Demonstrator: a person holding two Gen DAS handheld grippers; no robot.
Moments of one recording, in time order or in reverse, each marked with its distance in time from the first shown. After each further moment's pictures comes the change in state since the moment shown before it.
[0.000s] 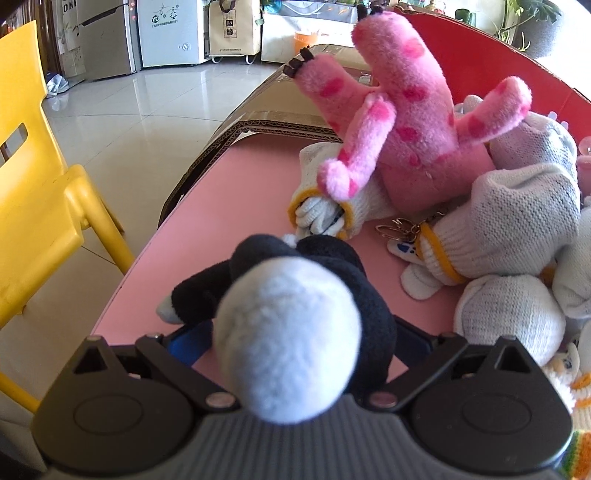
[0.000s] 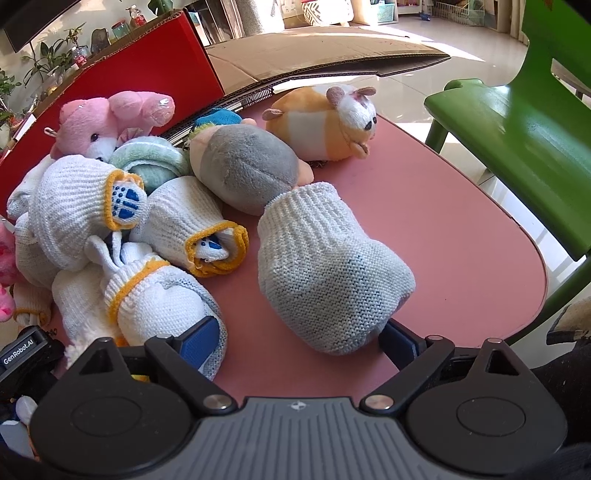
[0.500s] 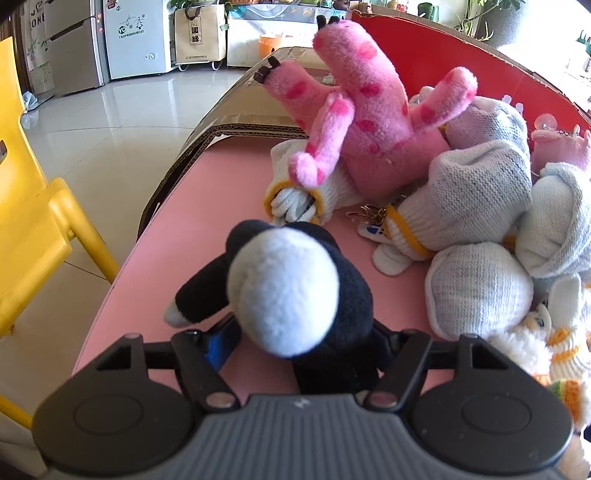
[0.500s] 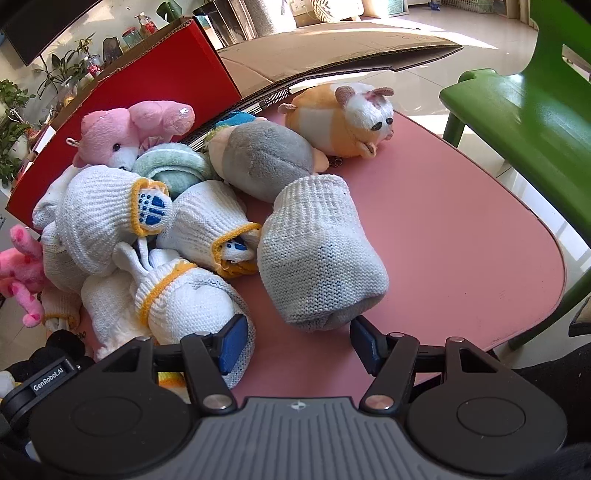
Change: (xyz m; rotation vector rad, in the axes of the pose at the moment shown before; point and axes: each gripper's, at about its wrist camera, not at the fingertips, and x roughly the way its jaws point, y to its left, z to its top) left arm -0.004 0.001 -0.004 0.080 0.004 -0.081; right arm -0.006 -0.002 0.002 0.045 0.020 0.098
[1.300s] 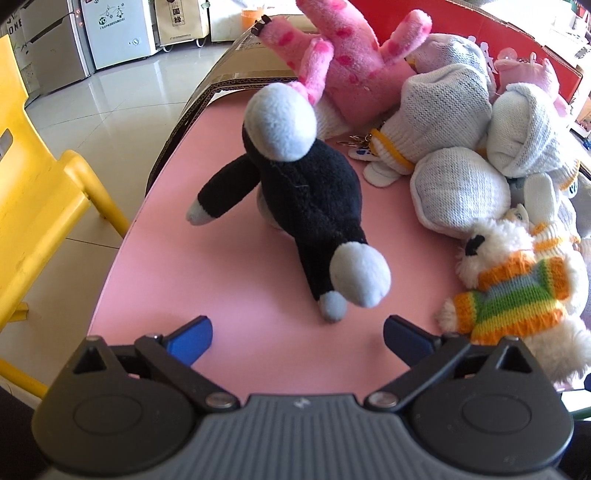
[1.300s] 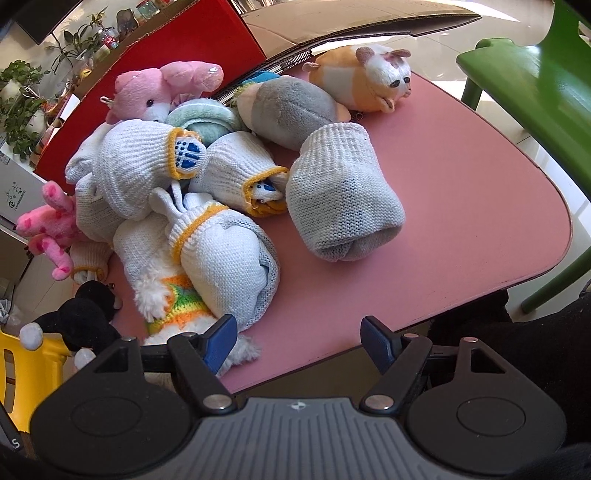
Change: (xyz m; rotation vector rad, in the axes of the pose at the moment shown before) left arm -0.020 0.002 -0.033 0.083 0.112 0.001; right arm -0.017 0.014 -0.017 -0.035 0.123 0.067
